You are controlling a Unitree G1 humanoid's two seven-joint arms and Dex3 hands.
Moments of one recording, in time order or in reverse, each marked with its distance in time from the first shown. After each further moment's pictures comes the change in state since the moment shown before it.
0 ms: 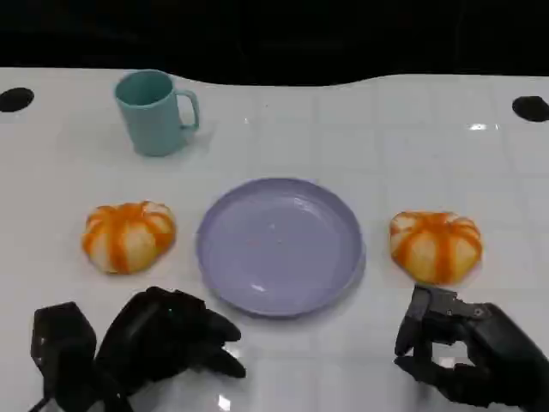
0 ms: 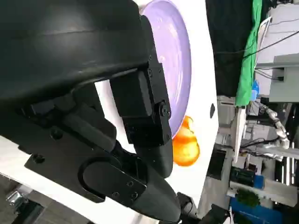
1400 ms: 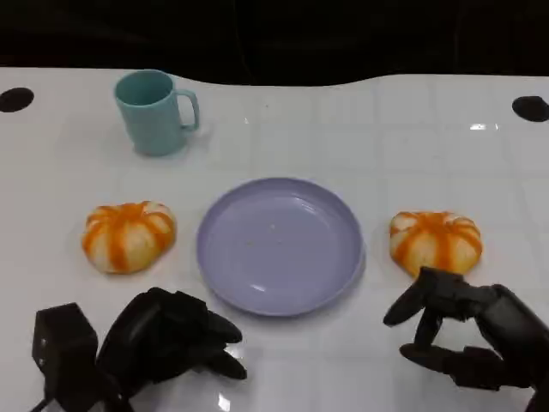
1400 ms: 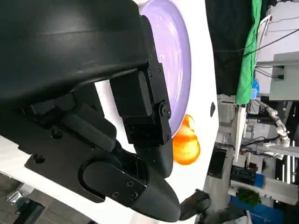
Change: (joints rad) left arm 0.001 -0.001 -0.006 0.001 0.001 -0.007 0.000; right arm -0.001 -0.055 -0.018 -0.139 -0.102 0.061 -0.065
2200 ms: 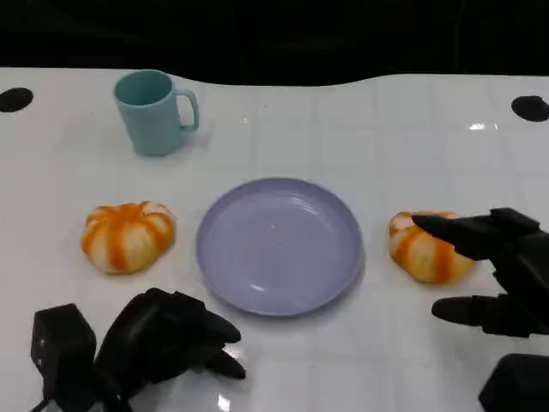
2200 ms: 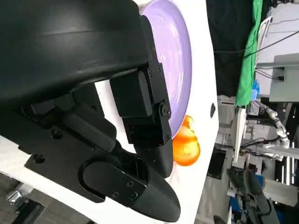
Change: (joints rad) left arm 0.000 0.000 0.005 0.005 -0.003 0.001 -0.001; right arm -0.082 -0.124 -0.036 -0.128 -0.586 0.102 -0.329
